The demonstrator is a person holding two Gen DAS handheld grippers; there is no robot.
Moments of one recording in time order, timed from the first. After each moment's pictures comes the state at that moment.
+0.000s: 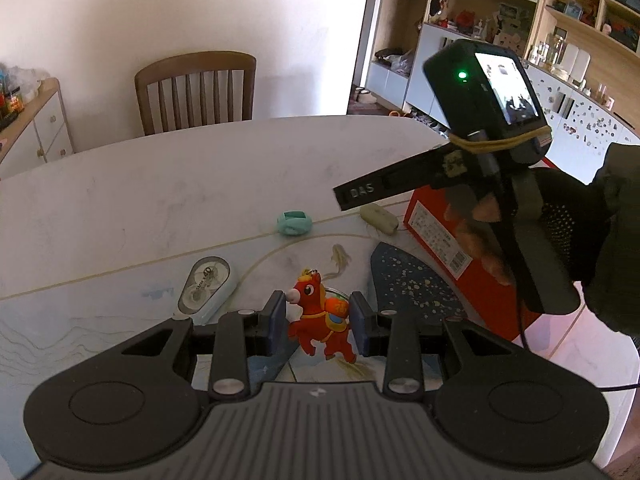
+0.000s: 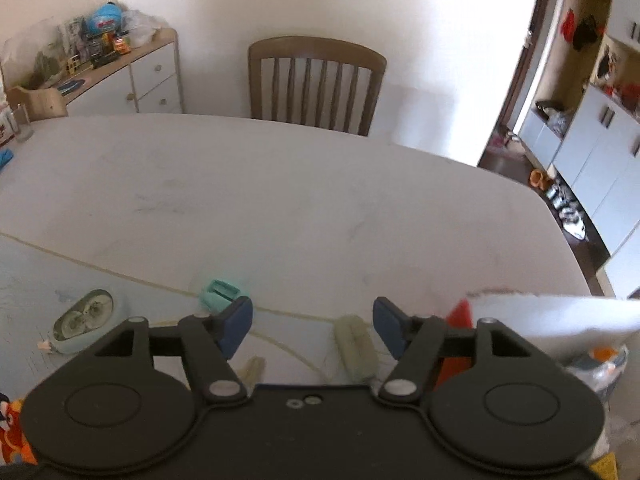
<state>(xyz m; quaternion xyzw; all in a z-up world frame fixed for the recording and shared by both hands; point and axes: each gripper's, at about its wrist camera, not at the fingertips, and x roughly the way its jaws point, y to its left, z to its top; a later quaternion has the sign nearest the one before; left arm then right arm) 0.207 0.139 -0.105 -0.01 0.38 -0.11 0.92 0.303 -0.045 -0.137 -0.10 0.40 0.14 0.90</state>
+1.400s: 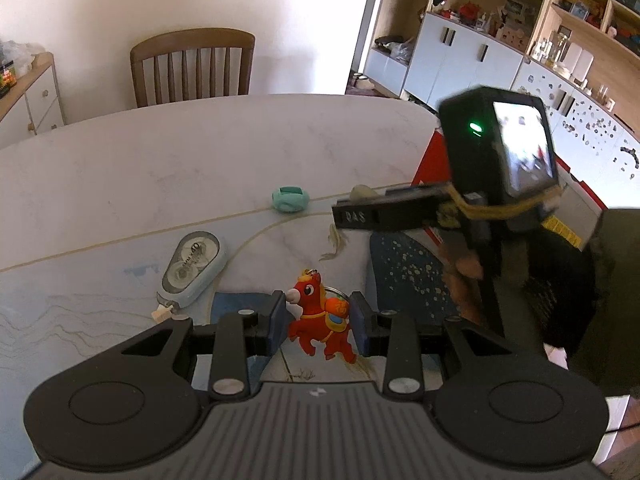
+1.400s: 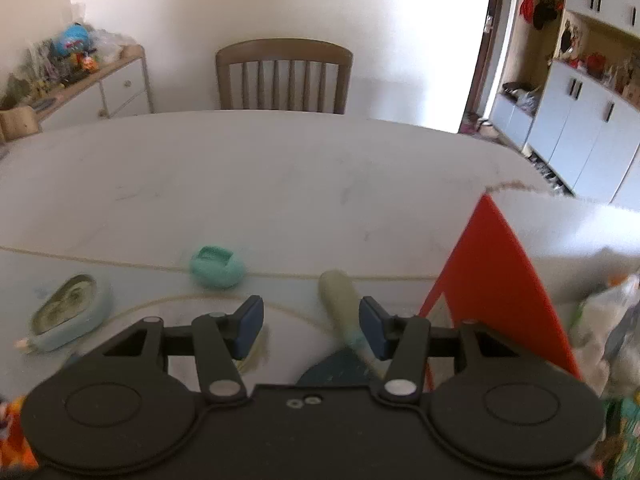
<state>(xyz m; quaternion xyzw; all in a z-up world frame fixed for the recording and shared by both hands) 0.215 0.142 -0.127 -0.03 0.41 -0.12 0.90 0.261 -0.060 -0.181 -0.06 0.38 0.08 0.92</state>
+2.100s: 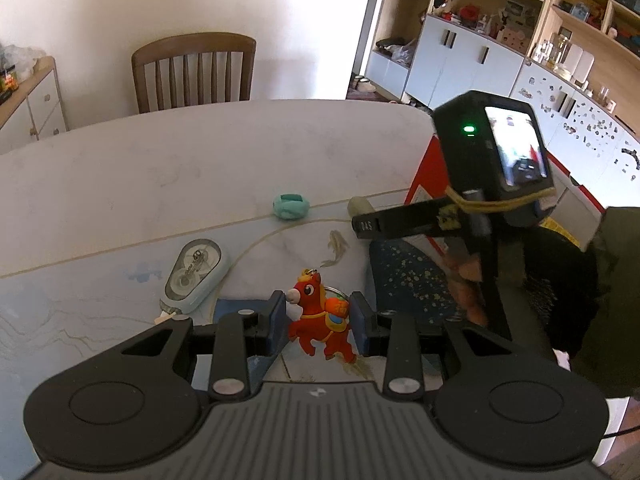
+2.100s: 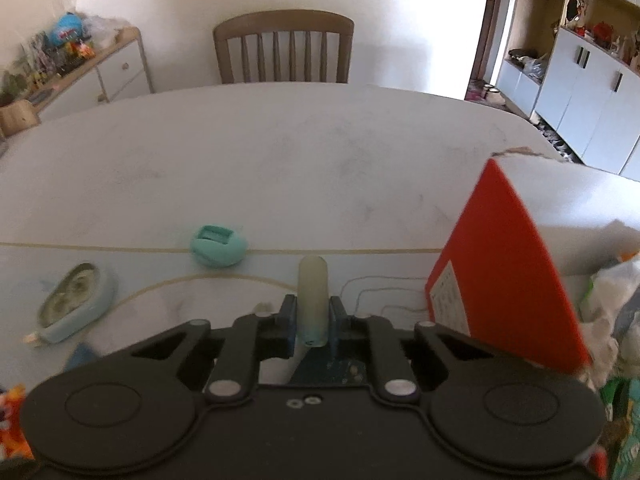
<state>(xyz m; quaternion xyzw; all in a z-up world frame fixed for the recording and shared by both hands) 0.213 0.140 -0.118 -0.03 0.40 -0.12 0.91 0.270 -0.062 -0.176 -0.03 0.43 0.10 0.89</state>
